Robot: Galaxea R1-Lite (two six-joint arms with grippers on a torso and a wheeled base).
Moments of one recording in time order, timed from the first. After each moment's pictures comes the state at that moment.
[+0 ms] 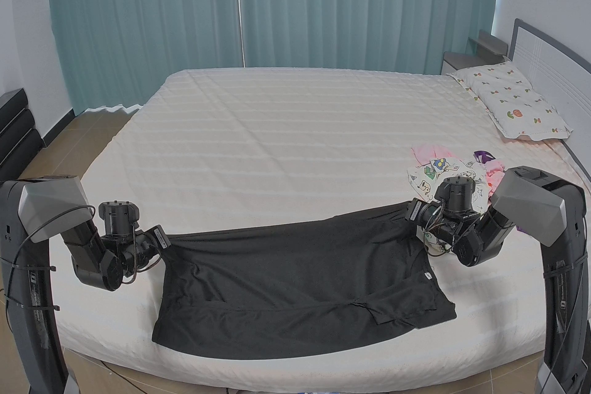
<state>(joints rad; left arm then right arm) 0.02 2.36 -0.75 -1.04 -0.02 -0.48 0.17 2.49 -1.11 -1.01 -0.02 0.47</state>
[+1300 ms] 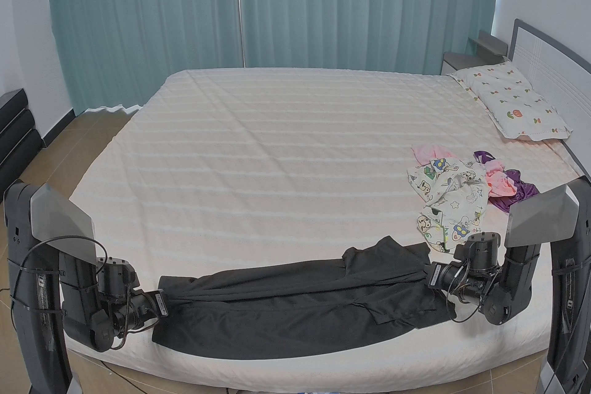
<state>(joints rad) -0.04 2.40 -0.21 -1.46 -0.02 -0.33 0.18 2.43 -0.46 -1.41 0.03 0.40</state>
